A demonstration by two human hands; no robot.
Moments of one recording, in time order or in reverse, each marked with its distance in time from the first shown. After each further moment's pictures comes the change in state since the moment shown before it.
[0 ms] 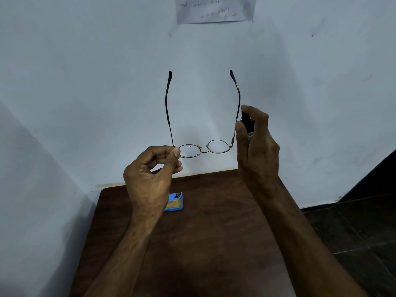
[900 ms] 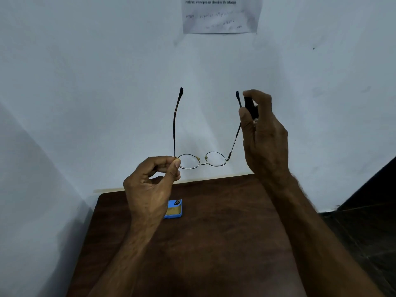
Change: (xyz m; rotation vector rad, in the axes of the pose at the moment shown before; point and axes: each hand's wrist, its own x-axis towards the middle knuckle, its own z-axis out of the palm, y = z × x) left_hand 0.005 -0.013 -0.010 0.088 -0.021 0.068; right_hand 0.045 -0.004 0.001 -0.188 -0.073 -0.024
